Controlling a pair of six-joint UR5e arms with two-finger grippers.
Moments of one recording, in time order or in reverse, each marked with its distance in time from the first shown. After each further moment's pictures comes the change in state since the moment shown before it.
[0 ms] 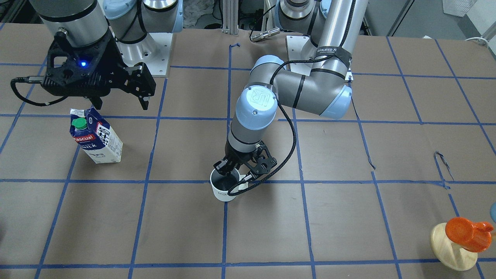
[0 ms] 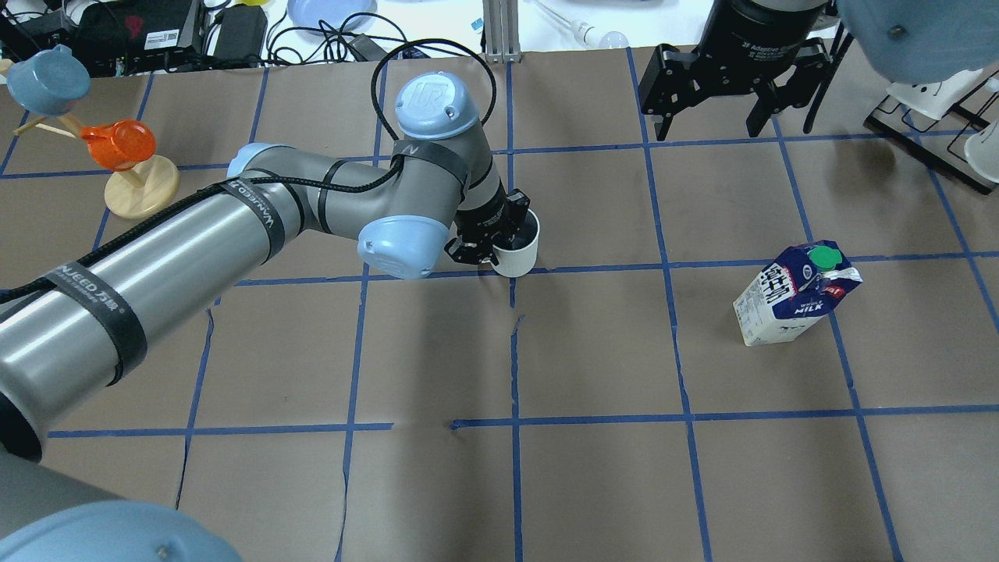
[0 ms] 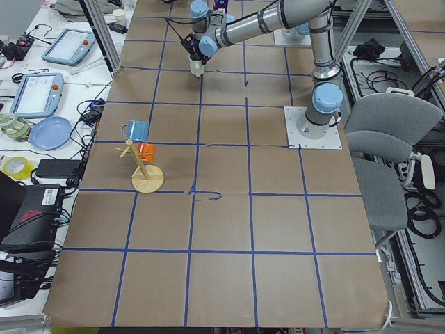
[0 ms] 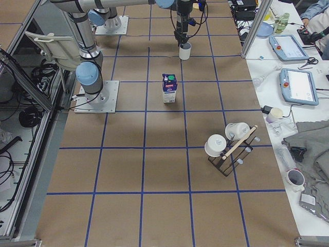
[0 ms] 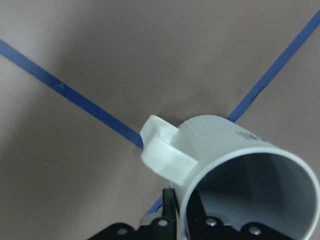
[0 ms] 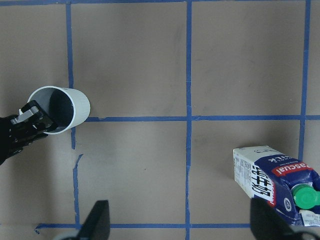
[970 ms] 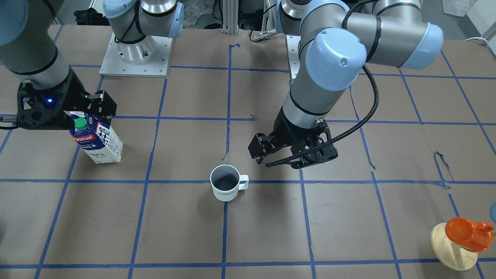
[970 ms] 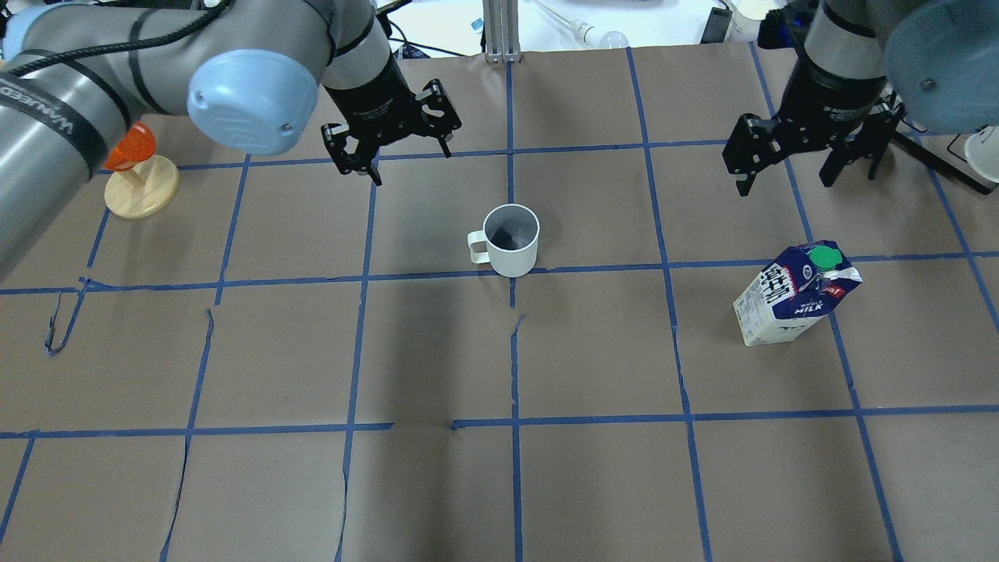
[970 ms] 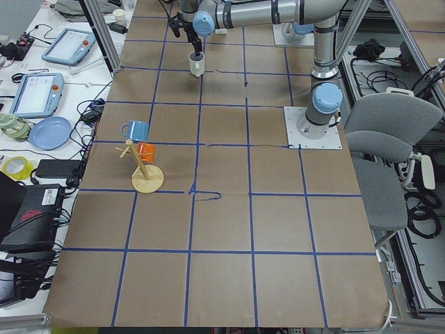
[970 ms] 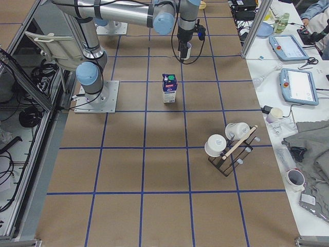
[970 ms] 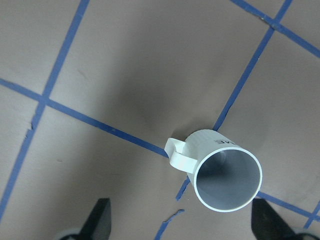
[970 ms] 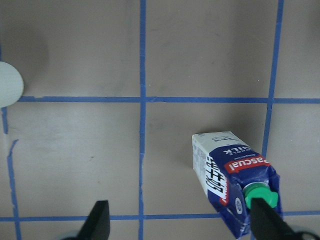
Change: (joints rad) left arm 0.187 0.173 0.216 -0.399 0.013 0.596; right arm -0.206 0.005 0.200 -0.061 -0.073 -0.261
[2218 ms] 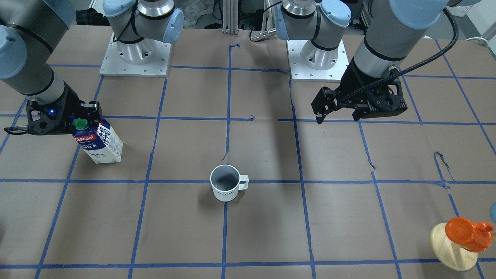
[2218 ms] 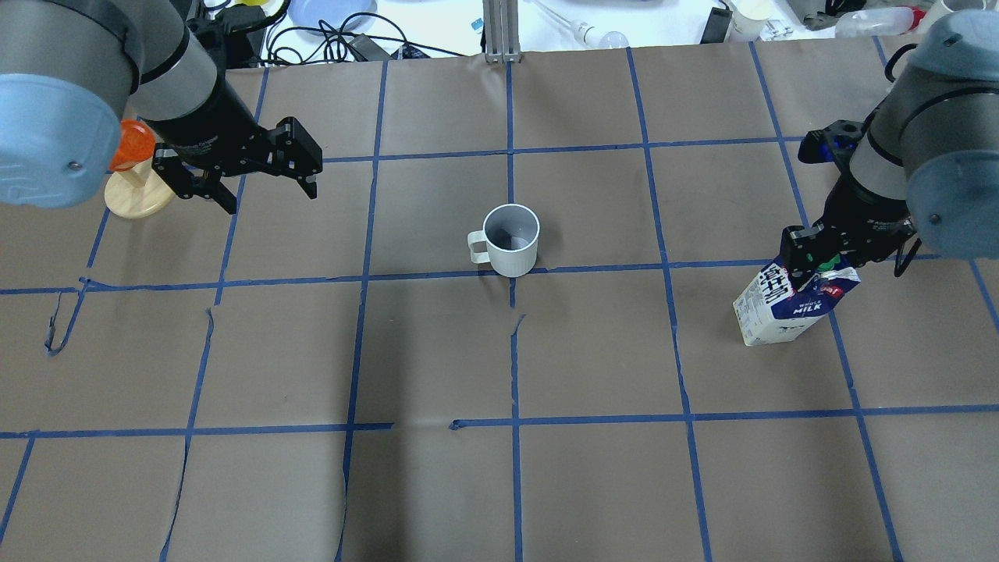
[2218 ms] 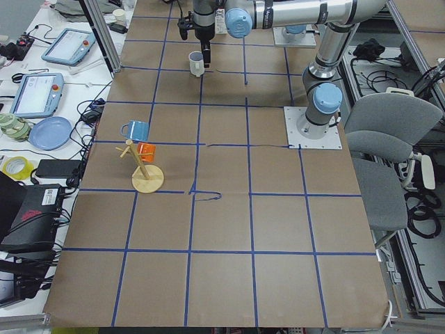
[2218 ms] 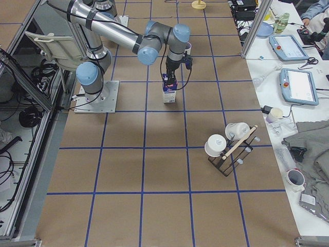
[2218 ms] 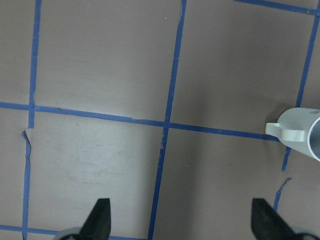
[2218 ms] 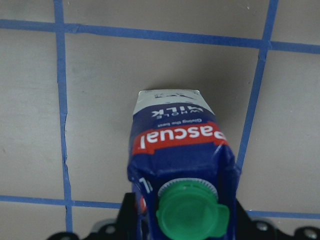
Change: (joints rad) left arm 0.182 0.259 -0.192 -0.100 0.089 0.294; right arm -0.135 -0.053 0.285 -0.179 -0.001 -0.151
